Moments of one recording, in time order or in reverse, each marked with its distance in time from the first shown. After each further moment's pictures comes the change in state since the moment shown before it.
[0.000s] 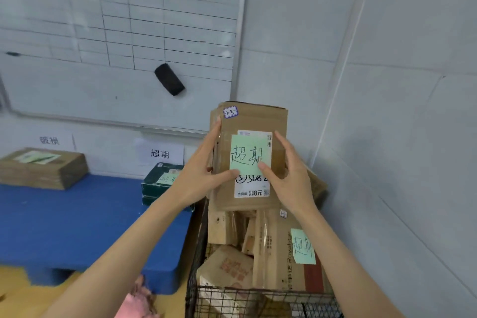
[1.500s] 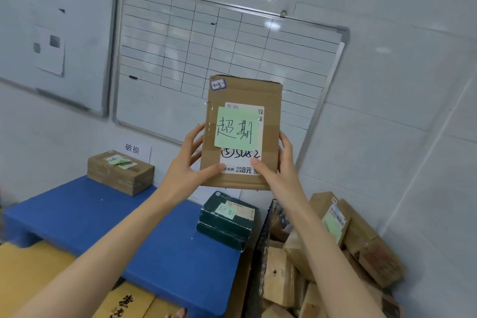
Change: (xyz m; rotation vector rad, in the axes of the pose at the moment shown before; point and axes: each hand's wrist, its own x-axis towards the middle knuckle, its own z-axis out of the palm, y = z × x) left_hand -0.046 -0.036 -0.187 -0.173 0.432 -0.065; right_hand 0.061 -0.153 0.147 0.448 -0.326 -0.069
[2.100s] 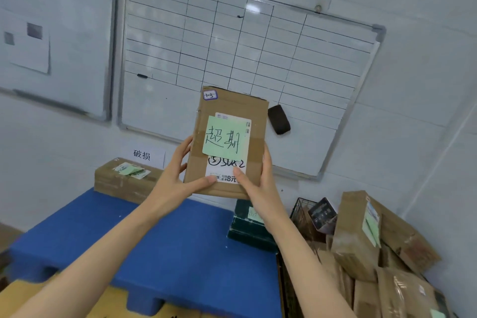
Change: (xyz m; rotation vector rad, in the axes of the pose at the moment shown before) left_hand 0.042 -0.070 -0.184 -0.012 -0.122 -0.098; right_hand 0.044 0.005 0.204 -0.002 0.065 0.123
